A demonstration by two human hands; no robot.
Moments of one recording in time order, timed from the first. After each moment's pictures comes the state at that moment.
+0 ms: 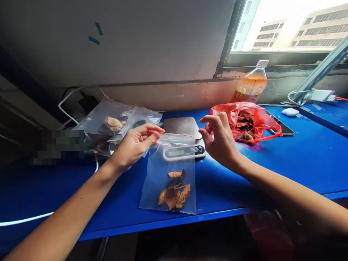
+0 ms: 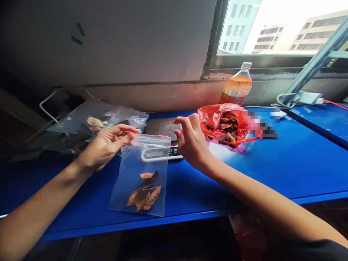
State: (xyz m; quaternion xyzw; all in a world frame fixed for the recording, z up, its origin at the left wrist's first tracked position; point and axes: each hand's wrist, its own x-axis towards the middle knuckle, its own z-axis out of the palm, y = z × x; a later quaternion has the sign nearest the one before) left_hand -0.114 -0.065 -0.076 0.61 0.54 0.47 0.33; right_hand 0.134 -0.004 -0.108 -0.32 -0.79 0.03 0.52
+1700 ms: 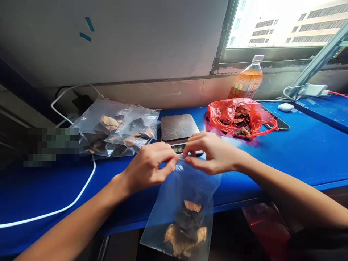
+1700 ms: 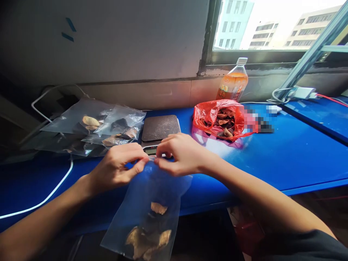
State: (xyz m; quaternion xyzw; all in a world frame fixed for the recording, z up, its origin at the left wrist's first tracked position) left_hand -0.080 -0.093 -0.076 0.88 0.36 0.30 0.02; right_hand 0.138 -0.032 -0.066 -0.19 -0.94 0.21 0.20
